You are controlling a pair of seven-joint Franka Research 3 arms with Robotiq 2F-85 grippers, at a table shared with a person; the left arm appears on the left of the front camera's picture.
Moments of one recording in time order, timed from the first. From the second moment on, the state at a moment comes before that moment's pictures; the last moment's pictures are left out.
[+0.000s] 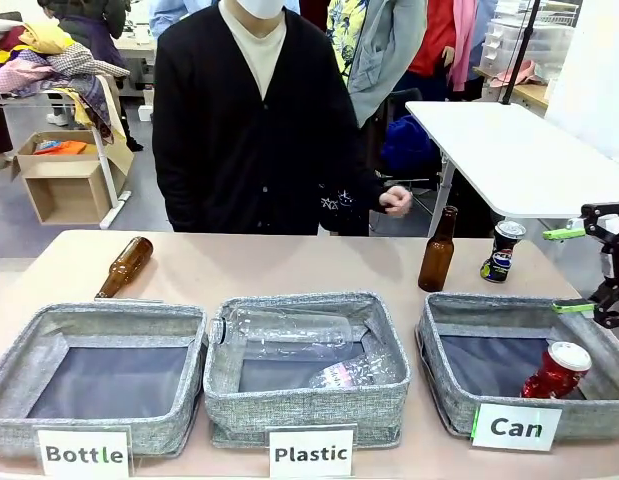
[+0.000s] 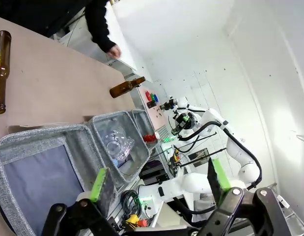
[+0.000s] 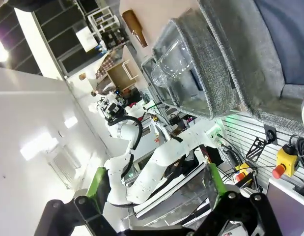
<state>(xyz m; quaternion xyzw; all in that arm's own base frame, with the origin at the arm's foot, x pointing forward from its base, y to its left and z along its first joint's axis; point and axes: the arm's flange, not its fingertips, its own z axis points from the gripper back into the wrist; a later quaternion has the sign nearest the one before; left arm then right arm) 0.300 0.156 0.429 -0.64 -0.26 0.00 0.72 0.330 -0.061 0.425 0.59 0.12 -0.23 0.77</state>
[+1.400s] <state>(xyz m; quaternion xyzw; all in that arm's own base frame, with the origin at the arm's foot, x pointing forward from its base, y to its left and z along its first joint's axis) 0.299 0.156 0.429 -0.64 -0.26 0.00 0.72 0.246 -0.267 0.469 0.61 -0.10 -0.23 0.75</state>
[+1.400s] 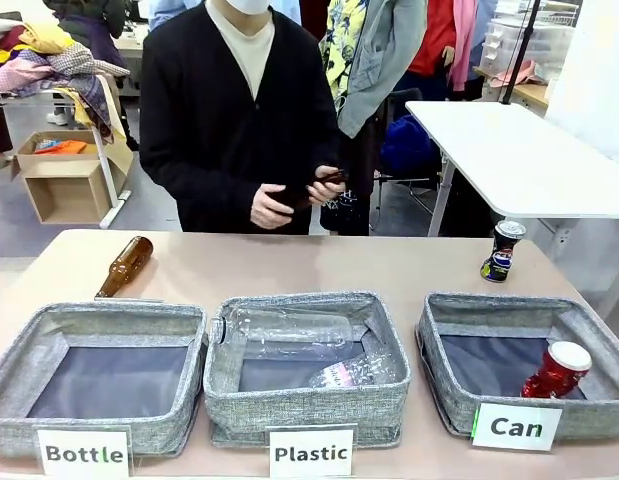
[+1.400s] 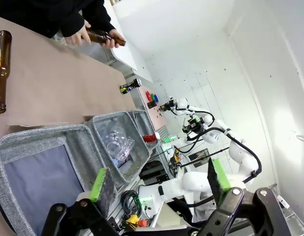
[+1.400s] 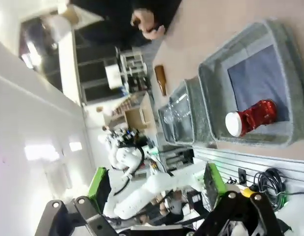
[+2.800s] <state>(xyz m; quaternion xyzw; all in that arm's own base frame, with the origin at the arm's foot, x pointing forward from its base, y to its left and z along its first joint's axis) 0.300 0.156 0.429 -0.64 -0.26 0.00 0.72 0.432 -0.175 0.417 0.32 -0.20 -0.11 0.92</state>
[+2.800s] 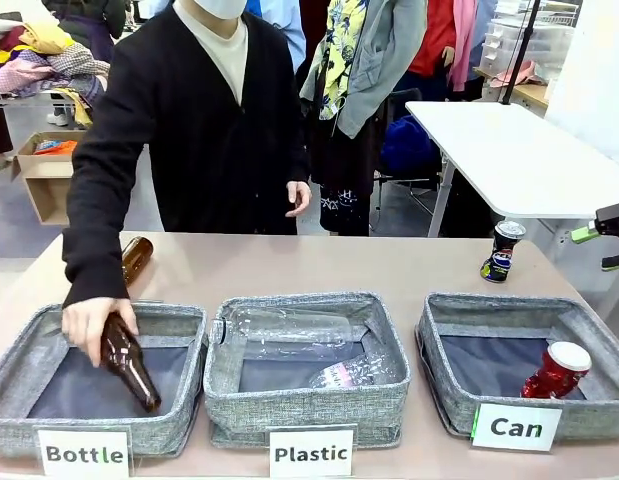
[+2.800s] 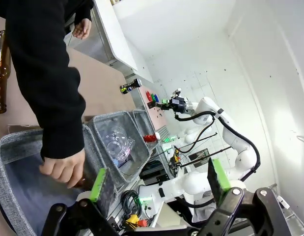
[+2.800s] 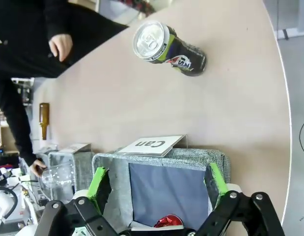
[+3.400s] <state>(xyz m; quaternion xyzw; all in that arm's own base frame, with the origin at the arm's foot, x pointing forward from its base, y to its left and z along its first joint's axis) 0.258 0.186 0.449 -0.62 -0.27 -0.01 0.74 0.461 -0.198 0.412 0.31 -0.27 -0.01 0.91</state>
